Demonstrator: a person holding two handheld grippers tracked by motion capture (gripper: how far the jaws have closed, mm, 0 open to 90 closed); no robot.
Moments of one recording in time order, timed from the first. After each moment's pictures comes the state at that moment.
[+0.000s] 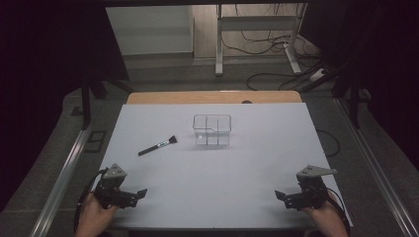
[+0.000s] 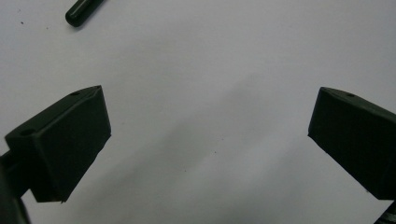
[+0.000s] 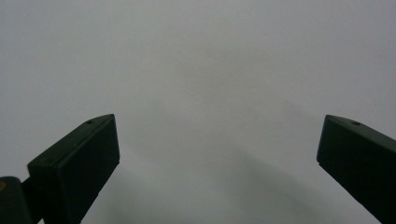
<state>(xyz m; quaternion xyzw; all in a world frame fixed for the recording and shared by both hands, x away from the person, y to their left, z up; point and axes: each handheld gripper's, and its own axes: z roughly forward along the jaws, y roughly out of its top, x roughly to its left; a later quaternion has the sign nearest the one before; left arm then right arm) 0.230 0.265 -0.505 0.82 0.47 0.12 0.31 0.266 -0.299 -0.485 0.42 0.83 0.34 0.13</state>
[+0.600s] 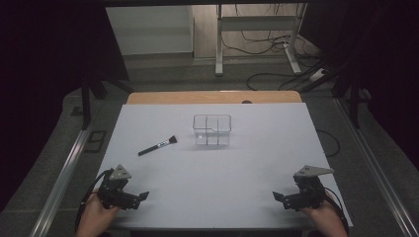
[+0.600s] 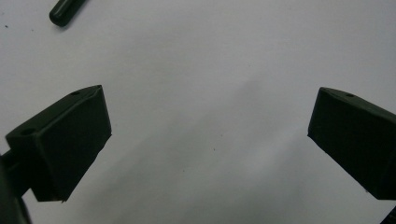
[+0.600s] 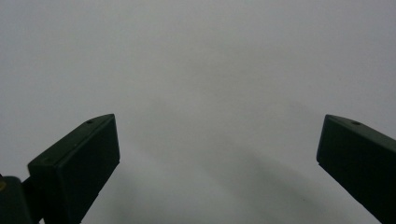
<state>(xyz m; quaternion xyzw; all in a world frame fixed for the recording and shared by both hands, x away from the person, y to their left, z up) 0.233 0.259 -0.508 0.84 0.44 0.12 0.29 0.268 -0.295 -0.488 0.42 0.84 0.34 0.12</state>
